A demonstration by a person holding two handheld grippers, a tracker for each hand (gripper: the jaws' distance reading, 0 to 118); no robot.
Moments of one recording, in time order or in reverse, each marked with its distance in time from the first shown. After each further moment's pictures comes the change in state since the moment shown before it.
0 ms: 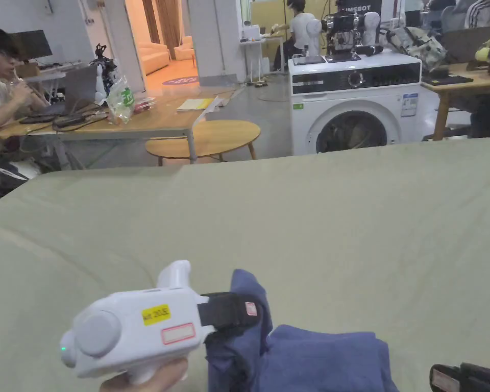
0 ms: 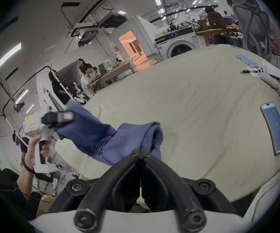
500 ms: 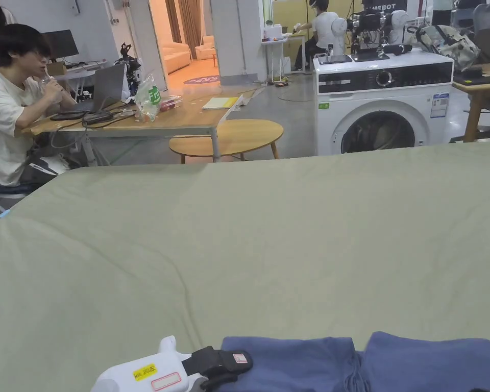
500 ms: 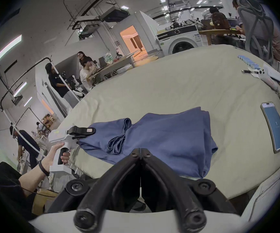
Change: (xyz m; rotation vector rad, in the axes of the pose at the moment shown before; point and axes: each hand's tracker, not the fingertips) left arm -0.174 -0.069 0.016 0.119 -0.161 0.619; right arm -0.006 -0.010 -0.003 -0.045 -0.026 0.041
